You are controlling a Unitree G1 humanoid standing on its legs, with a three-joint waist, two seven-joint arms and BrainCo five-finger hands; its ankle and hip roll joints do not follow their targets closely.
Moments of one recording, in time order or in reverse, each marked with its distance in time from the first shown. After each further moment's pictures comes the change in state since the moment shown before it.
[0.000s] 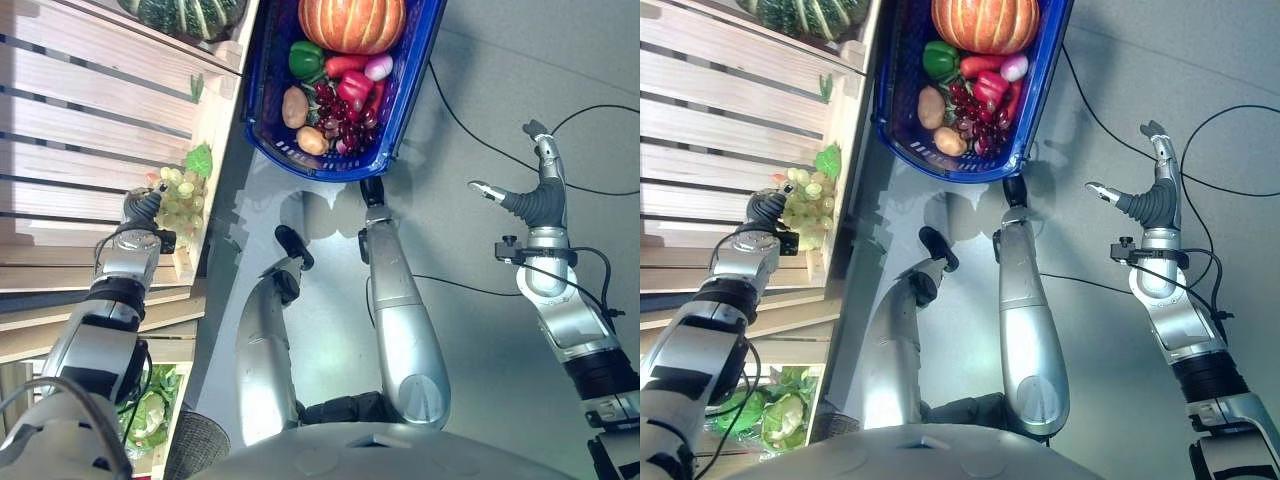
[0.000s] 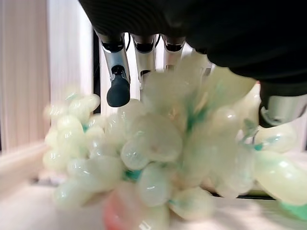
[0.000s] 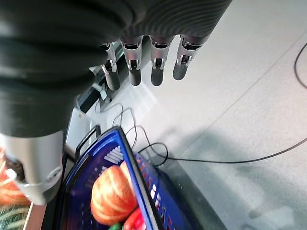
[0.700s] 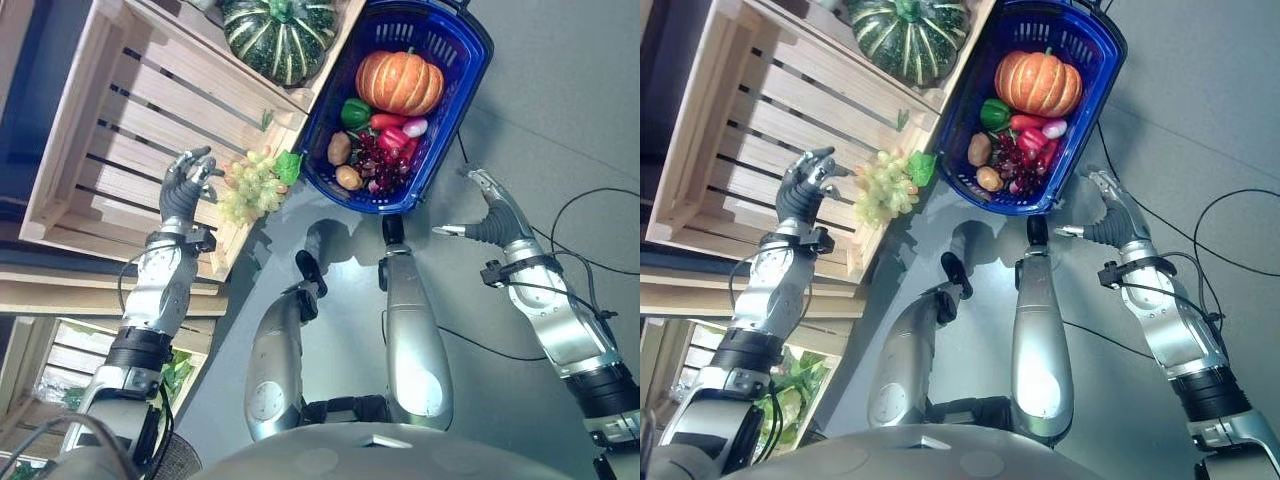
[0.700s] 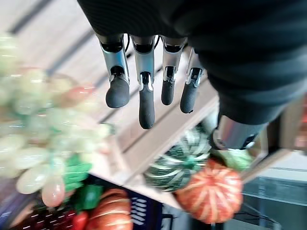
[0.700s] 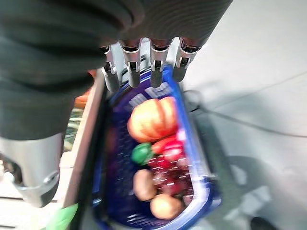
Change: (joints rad) left arm 0.280 -0.115 0.086 -0.690 -0.227 -0.206 -0.080; right arm 0.030 0.000 0.065 -0.155 -0.171 0.220 0.352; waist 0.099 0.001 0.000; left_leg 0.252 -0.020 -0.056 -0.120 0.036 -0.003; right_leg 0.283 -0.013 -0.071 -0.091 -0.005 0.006
